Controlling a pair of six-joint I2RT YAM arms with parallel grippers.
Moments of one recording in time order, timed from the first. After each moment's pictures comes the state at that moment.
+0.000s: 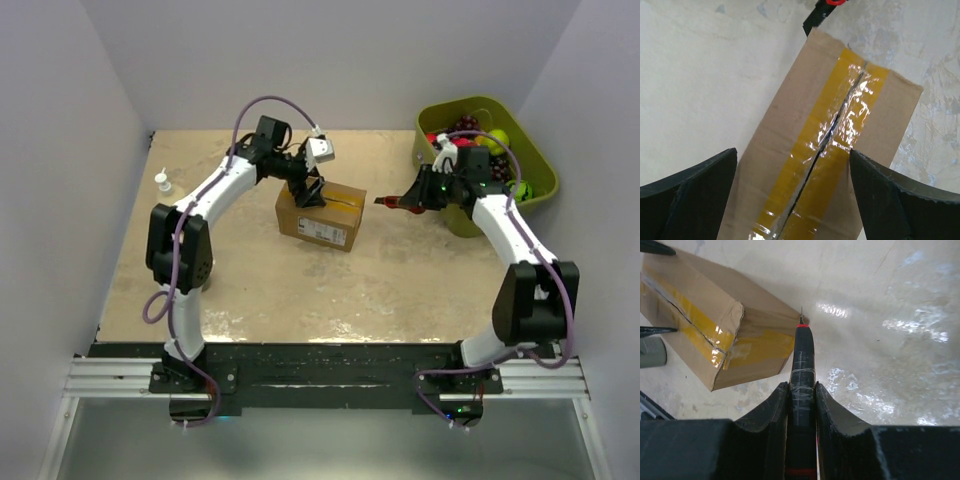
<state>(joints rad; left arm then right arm) -0.39 2.03 1.80 -0.60 0.78 0.68 0.02 1.52 1.20 -0.43 -0.52 0.21</state>
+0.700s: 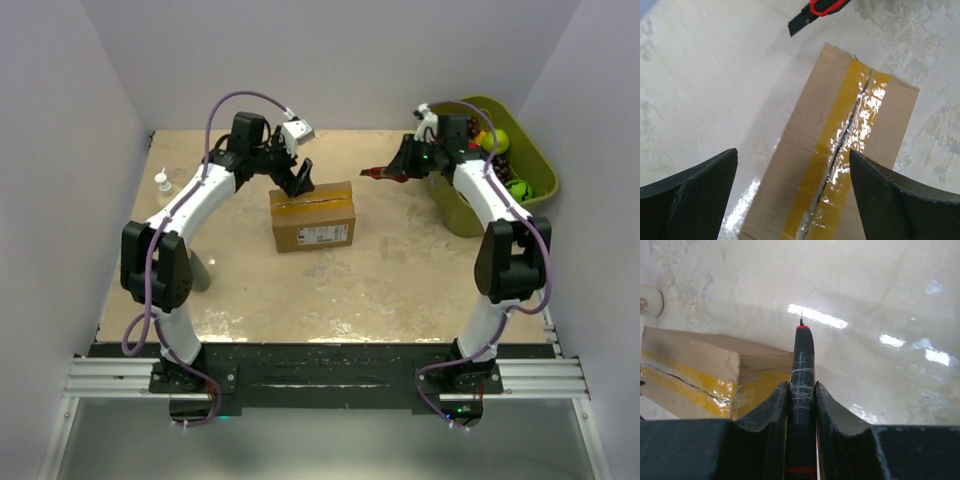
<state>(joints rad) -0.34 1.82 1.56 -0.40 0.57 0.33 0.13 1.88 1.61 -0.47 -0.47 0.21</state>
